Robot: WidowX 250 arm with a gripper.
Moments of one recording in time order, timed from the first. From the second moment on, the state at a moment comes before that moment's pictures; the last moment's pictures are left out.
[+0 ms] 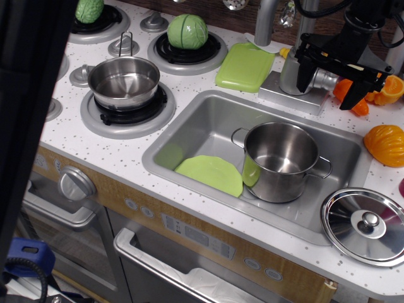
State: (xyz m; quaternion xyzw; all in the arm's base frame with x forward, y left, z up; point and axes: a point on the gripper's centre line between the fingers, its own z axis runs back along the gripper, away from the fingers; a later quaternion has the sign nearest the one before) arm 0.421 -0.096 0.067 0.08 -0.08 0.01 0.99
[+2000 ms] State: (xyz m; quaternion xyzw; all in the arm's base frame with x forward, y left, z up) arm 0.473 -0.091 0.071 0.12 -0.18 0.04 0.98
